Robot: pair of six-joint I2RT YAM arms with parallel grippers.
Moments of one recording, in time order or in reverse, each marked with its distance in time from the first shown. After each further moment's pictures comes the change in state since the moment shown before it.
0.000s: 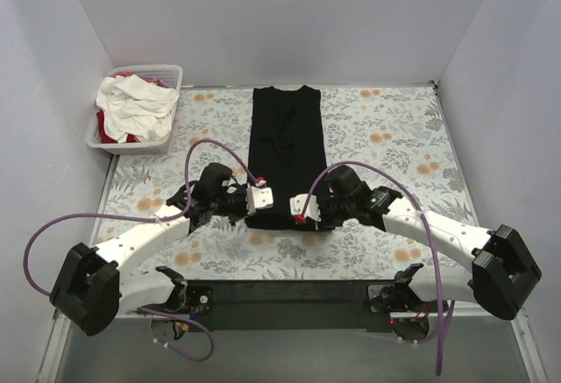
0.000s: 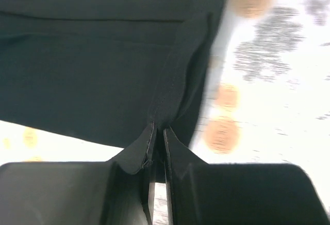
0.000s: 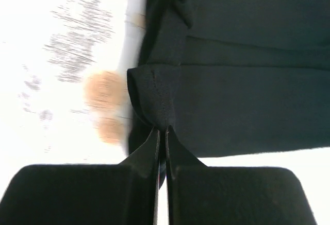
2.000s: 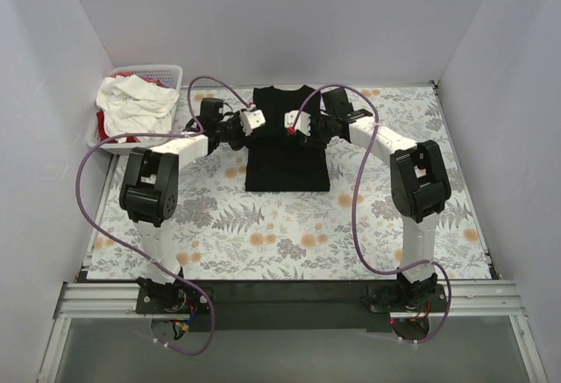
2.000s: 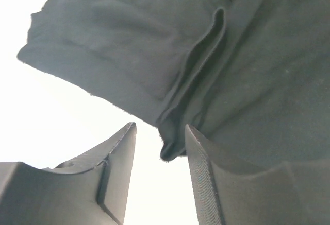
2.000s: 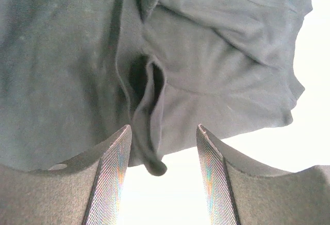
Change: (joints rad) left arm 0.354 0.862 0.673 0.300 0.067 0.182; right arm -0.383 0.843 0.836 0.057 -0.076 -0.306
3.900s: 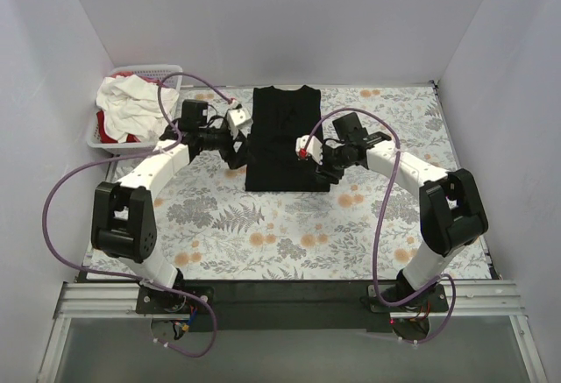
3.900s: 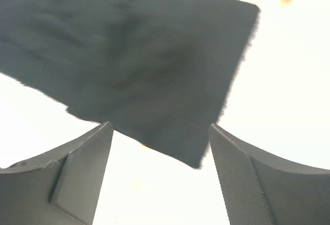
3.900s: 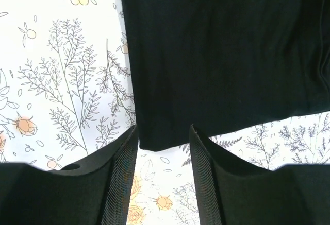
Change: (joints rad) left arm 0.029 -0.333 -0.078 -0.315 0.211 -0.284; right arm 0.035 -0.371 -0.387 -0.160 -0.079 0.233
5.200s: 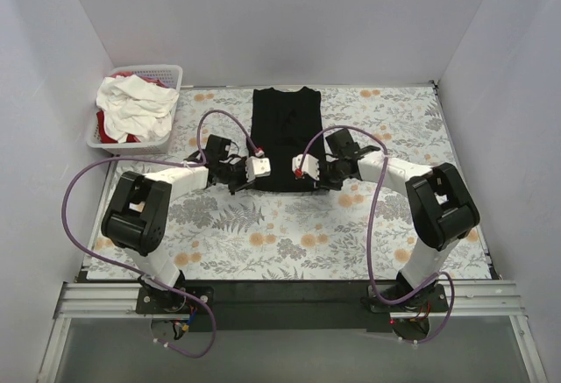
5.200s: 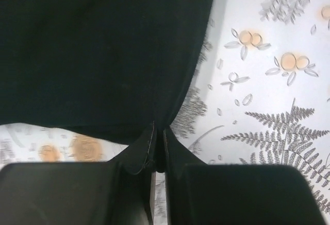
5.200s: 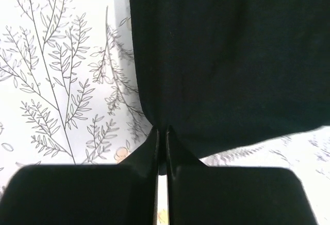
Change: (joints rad) left arm -0.129 0.040 -0.330 0.140 -0.173 0.343; right arm 0.037 0.061 -0.130 0.140 0.108 -0.098
